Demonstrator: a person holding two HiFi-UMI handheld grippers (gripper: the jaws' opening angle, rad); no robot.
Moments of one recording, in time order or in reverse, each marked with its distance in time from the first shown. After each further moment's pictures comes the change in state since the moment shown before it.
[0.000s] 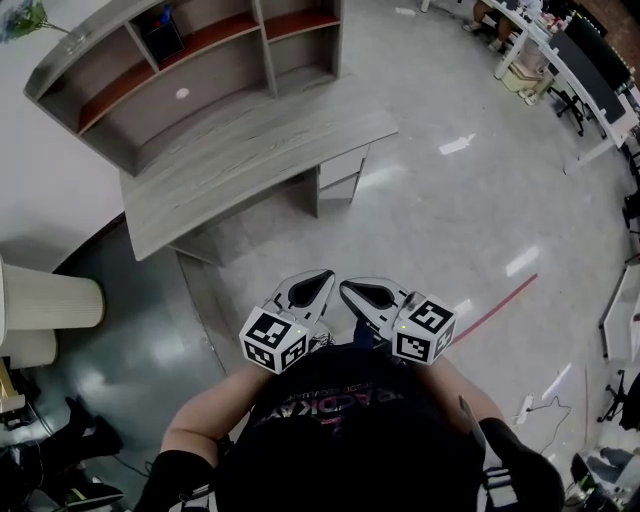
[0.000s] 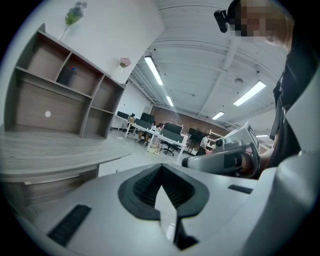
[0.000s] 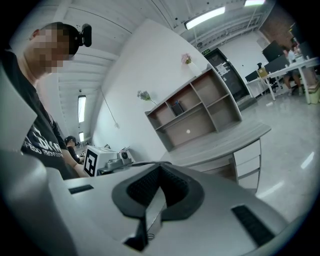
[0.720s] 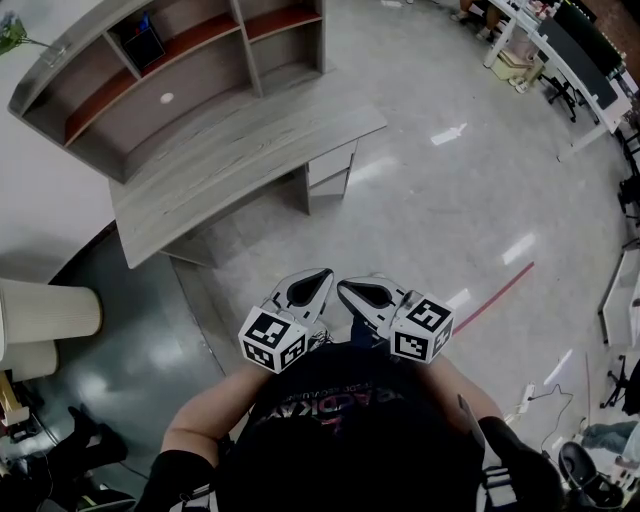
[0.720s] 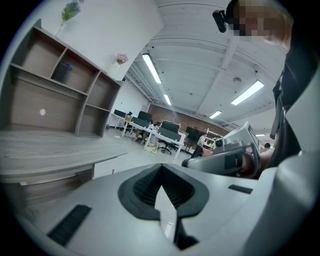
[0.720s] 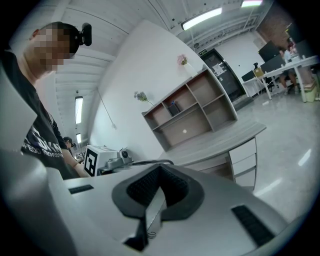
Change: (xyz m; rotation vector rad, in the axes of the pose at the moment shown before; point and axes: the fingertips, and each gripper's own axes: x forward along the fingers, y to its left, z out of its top) left arm 0.015 -0.009 -0.001 0.009 0.019 -0.031; right arm -0.012 -0.009 -0.002 0.022 -0.004 -0.026
